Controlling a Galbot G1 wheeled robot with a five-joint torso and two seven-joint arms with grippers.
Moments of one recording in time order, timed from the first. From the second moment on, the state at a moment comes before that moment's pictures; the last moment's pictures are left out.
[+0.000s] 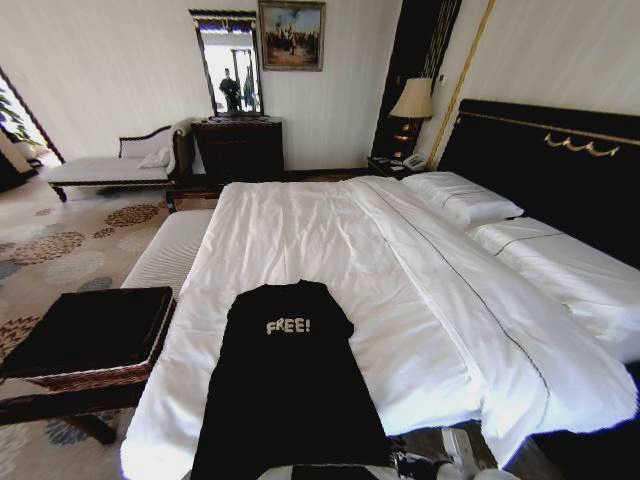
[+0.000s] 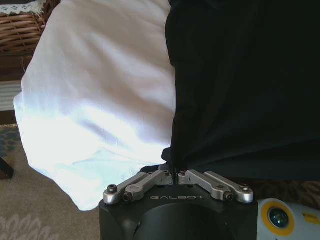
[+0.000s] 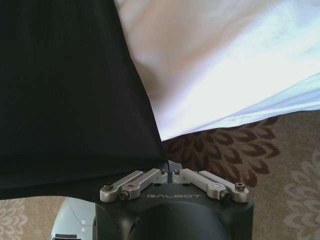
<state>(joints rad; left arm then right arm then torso) 2.44 -1.15 -0.66 -2.22 -0.46 0.13 -0.17 -2.04 0.94 0.56 2.26 1.04 -0.74 0.33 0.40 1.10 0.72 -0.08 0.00</state>
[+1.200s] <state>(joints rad) 2.33 -1.23 -0.74 -2.23 -0.36 0.05 -0.18 -1.90 0.96 0.58 2.28 0.83 -0.53 0.28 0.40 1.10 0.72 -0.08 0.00</state>
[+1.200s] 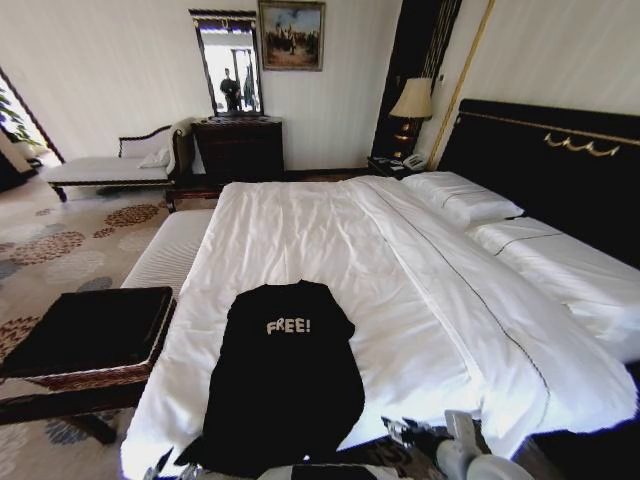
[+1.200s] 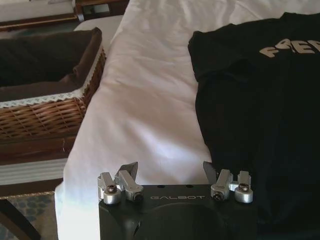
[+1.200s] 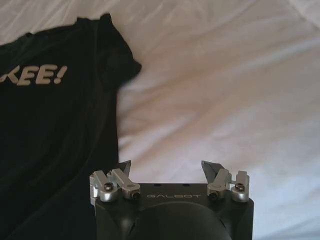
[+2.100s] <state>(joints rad) 2.16 -1.38 -0.78 -2.25 -0.32 0.03 -0.15 -1.43 0.95 0.21 1.87 0.02 0.03 -0.03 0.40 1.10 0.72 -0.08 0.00</state>
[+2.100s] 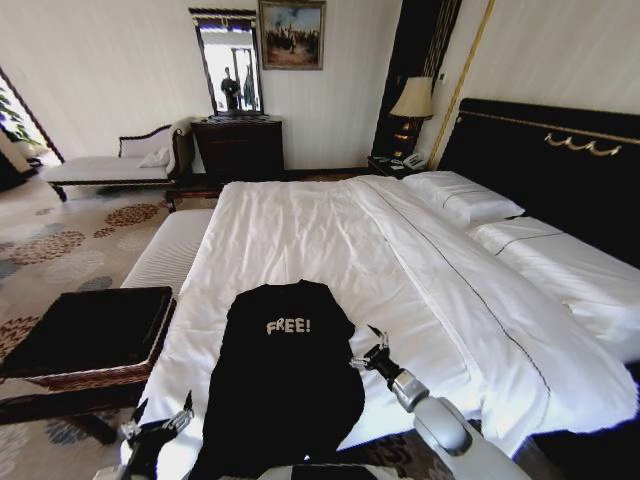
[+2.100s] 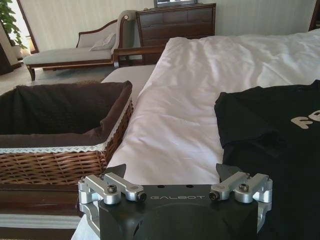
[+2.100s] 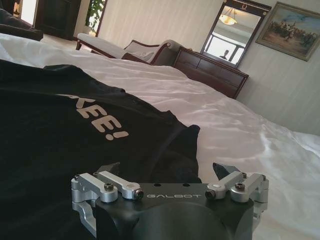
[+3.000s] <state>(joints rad) 2.16 -1.38 -0.79 -2.26 -0.34 0.06 -0.16 -1.31 0.98 0.13 1.72 -0.06 0.05 0.03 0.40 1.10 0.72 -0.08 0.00</state>
